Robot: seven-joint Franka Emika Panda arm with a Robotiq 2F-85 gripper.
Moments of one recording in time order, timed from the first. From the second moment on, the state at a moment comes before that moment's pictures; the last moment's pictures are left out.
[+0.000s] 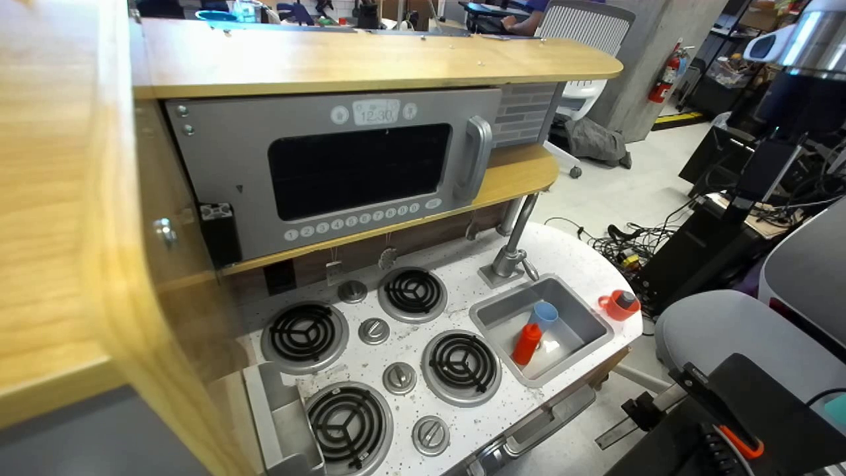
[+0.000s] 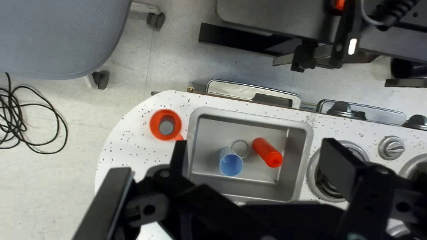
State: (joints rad) arm -0.25 0.25 -0.23 -2.12 -0.02 2.20 -0.69
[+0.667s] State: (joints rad) arm -0.38 0.52 -0.23 -2.05 -0.09 2.37 -0.74
